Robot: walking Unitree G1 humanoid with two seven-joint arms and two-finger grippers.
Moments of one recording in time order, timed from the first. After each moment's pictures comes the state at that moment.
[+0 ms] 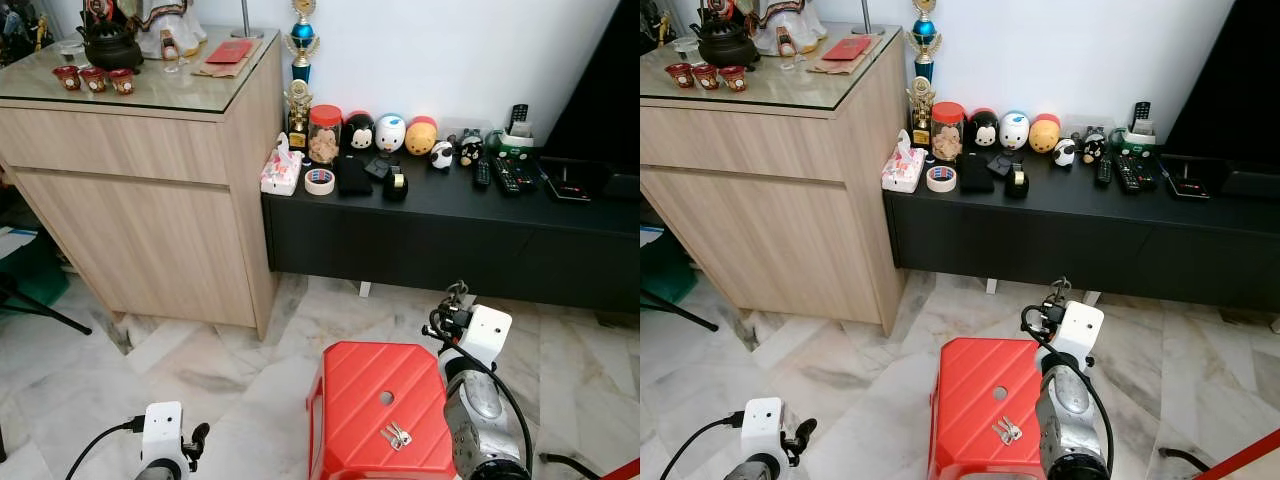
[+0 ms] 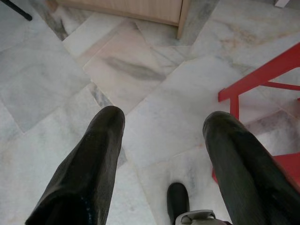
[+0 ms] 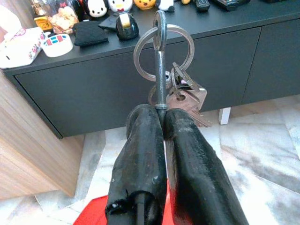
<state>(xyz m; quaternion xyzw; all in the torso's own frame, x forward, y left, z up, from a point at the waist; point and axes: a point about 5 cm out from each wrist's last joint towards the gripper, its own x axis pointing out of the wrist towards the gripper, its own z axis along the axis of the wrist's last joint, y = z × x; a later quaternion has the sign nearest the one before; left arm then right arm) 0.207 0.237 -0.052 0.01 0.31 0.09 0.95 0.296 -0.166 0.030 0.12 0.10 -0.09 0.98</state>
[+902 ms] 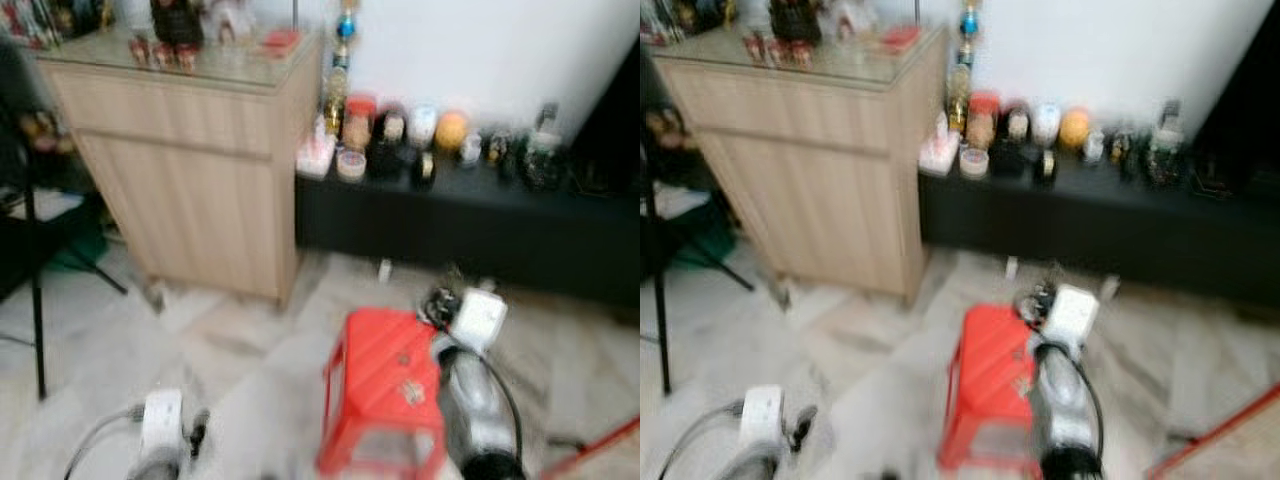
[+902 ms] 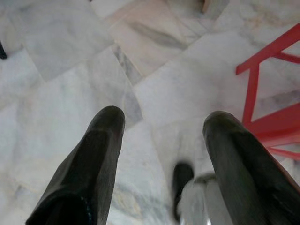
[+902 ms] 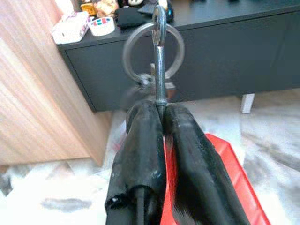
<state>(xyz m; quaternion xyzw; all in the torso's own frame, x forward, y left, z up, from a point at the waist) 0.200 0.230 -0.059 0.00 0.33 0.09 0.94 0.296 -0.160 0.031 0.12 0.10 -0.08 0.98</state>
